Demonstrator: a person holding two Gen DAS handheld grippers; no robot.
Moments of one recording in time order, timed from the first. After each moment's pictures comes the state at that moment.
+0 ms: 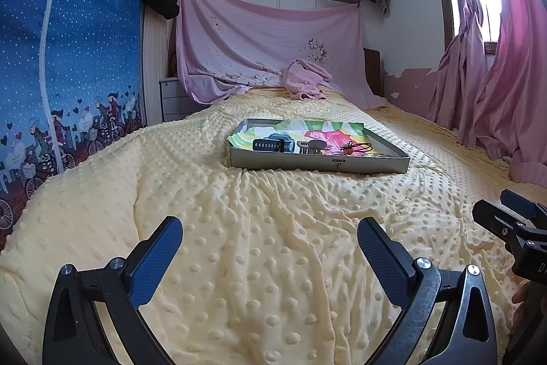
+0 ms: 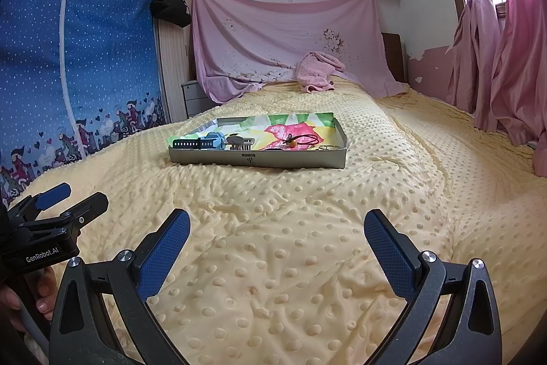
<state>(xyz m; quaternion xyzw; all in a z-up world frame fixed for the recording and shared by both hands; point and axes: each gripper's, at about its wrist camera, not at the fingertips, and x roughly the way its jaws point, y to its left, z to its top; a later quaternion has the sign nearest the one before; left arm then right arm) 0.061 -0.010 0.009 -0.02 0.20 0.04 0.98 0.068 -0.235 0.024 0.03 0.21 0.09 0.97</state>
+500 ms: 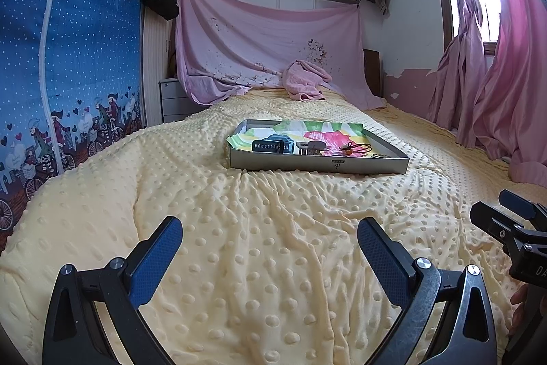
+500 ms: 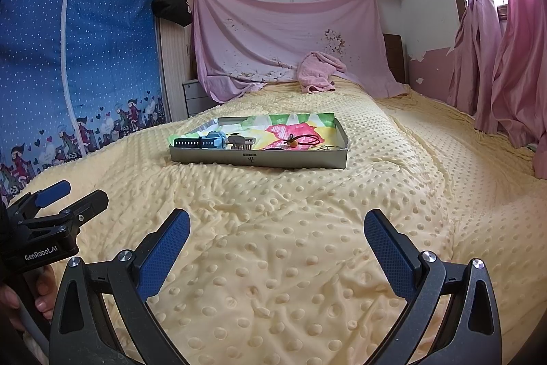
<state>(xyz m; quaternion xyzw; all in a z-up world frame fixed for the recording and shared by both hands) 0.061 -0.010 0.009 -0.02 0.20 0.04 0.98 0.068 -0.234 0.023 0.03 0.21 0.09 0.97</state>
